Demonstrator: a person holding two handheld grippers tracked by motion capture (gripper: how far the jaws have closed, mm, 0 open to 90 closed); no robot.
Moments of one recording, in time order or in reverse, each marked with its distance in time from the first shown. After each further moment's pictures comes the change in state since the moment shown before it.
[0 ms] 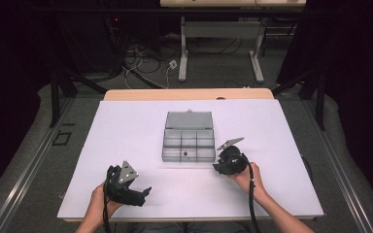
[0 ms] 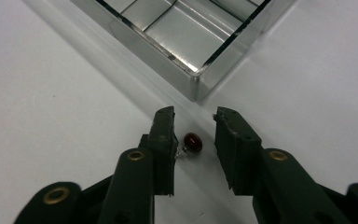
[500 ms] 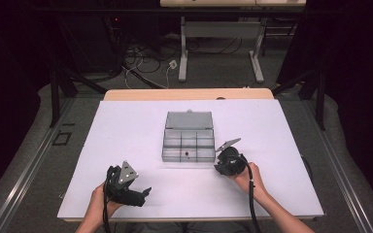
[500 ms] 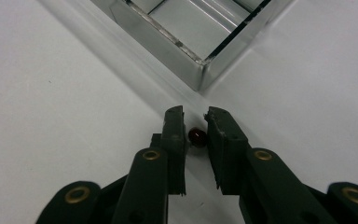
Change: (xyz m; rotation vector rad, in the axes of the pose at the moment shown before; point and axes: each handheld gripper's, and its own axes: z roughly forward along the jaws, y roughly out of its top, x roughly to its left) left arm 0.000 -0.001 0.000 0.004 -0.001 -0.001; right arm 0.004 0.001 0.000 0.045 -0.025 -0.042
